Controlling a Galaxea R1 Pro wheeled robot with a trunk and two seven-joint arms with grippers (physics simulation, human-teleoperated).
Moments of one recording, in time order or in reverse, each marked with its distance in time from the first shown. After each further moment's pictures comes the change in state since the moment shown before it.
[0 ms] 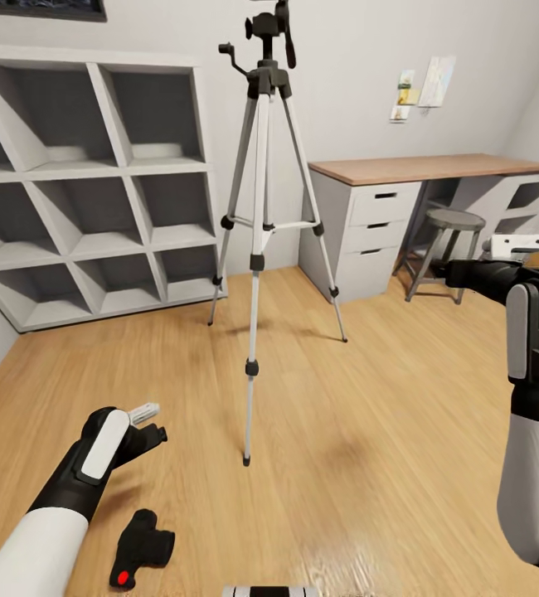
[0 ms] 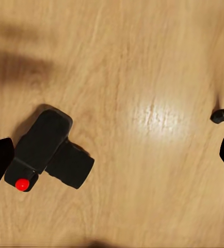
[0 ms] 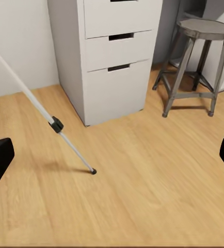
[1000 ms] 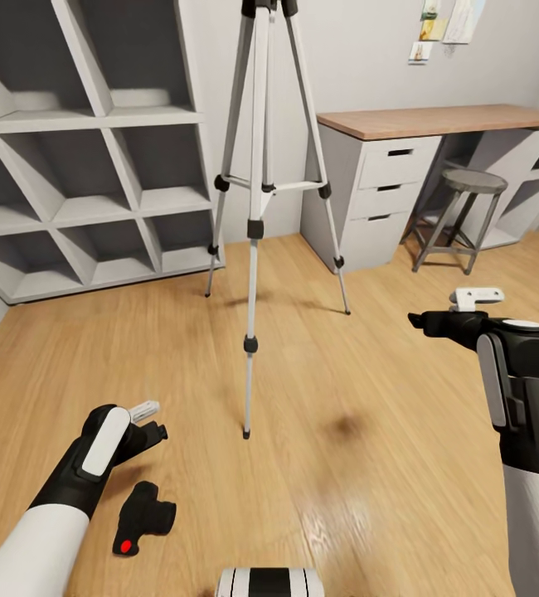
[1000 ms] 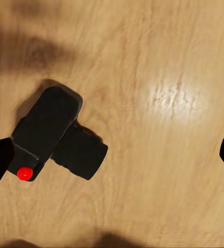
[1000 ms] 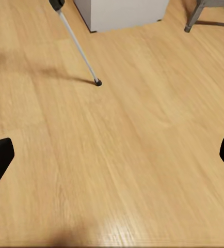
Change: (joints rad) left arm -0.010 0.000 -0.001 0.003 0.002 0.002 0.005; right arm 0.190 0.009 0.051 -0.003 -0.001 0.000 0.001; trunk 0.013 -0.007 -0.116
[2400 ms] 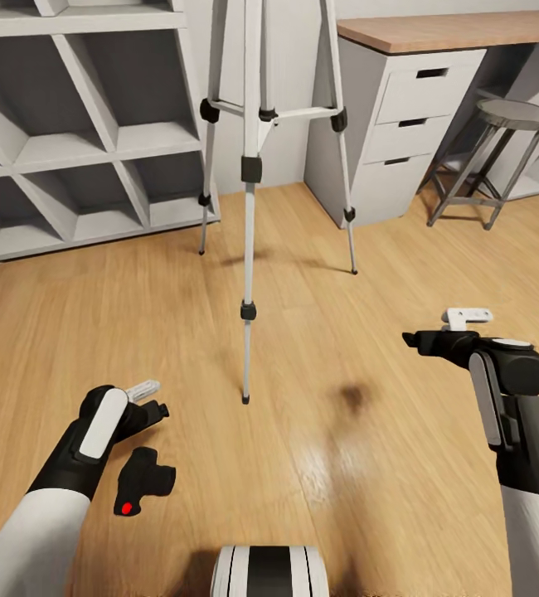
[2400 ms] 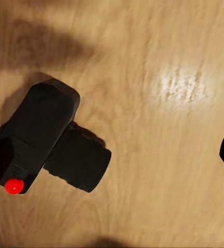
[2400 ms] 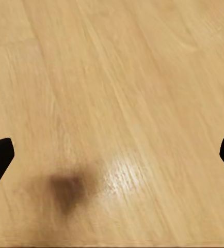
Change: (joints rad) left arm -0.049 0.001 0.001 -0.069 0.004 0.034 0.001; right arm 0.073 0.016 -0.002 0.005 -0.008 0.000 -0.004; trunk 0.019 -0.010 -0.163
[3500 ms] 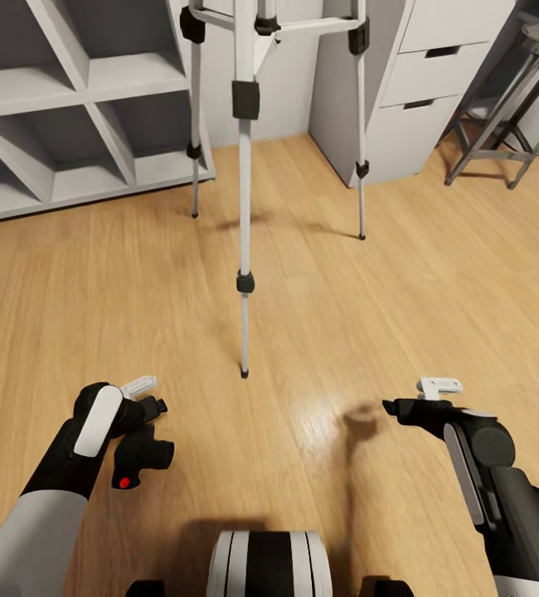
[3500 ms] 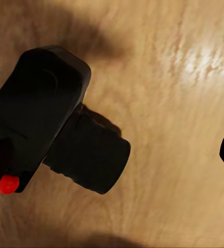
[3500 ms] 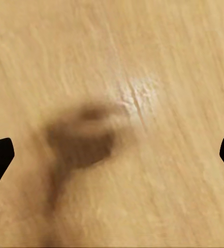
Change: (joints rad) left arm 0.006 -0.001 0.027 -0.051 0.002 0.022 -0.002; right arm 0.269 0.088 0.001 0.036 0.001 -0.079 -0.008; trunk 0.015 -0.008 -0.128
